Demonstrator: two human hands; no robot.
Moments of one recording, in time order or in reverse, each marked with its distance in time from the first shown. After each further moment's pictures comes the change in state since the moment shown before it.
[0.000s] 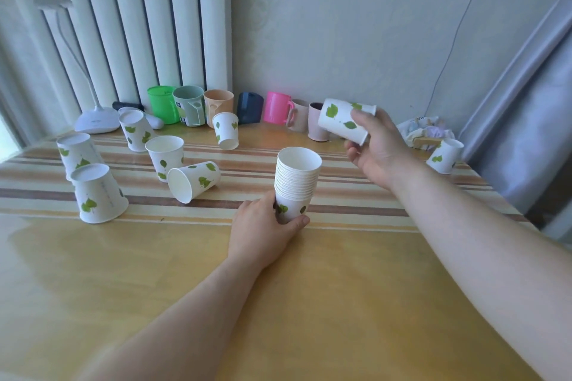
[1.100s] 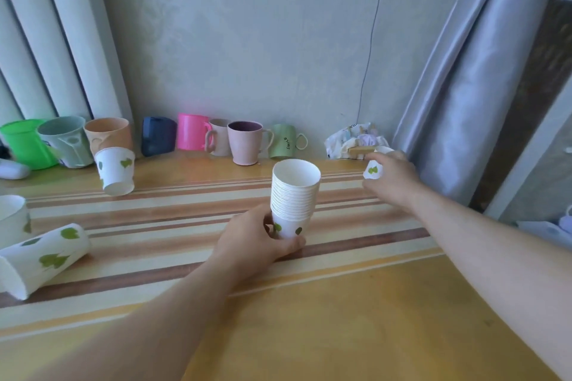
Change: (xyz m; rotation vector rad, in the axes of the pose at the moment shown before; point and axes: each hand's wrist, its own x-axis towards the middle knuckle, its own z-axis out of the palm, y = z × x) left_hand 0.094 0.085 0.097 -0.096 -0.340 0.086; right_hand 0.081 0.003 -0.226 -1.352 0.333 0.006
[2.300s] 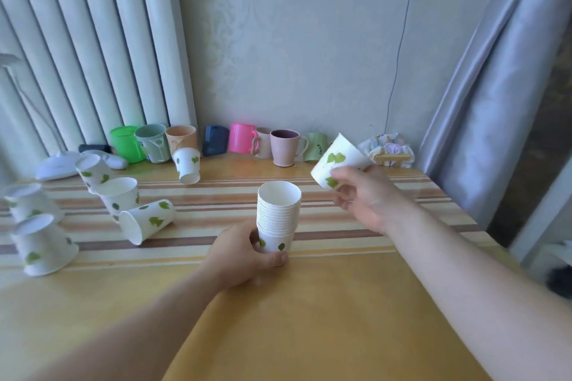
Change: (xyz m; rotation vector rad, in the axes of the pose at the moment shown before) left_hand -0.106 -0.020 -0.066 0.037 -0.004 -0.129; right_hand -0.140 -0.118 -0.023 1.262 -0.423 0.001
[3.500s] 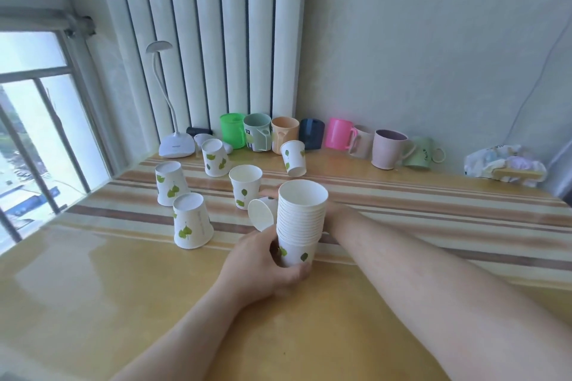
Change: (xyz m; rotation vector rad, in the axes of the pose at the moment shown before) left_hand -0.054 -0.152 -0.109 -0.008 0.230 0.050; right_hand 0.052 0.097 0.277 -0.802 -0.606 0.134
